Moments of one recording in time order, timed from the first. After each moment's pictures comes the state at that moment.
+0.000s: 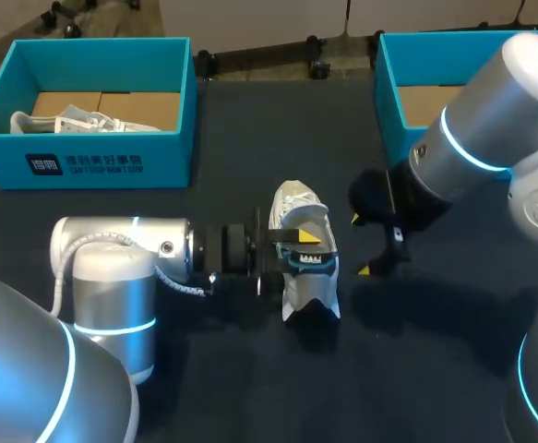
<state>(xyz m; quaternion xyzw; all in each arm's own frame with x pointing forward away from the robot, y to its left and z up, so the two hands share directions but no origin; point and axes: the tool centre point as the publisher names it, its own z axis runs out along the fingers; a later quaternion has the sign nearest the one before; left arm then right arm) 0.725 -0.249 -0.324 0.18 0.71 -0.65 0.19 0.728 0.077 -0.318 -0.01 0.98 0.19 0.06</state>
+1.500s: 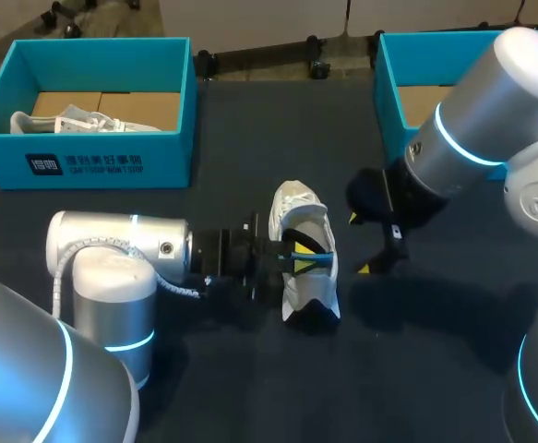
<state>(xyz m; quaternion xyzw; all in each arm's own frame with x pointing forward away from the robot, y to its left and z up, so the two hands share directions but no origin) 0.728 -0.241 -0.347 0.20 0.74 -0.61 0.19 0.731 0.079 -0.317 -0.03 0.98 0.18 0.05</state>
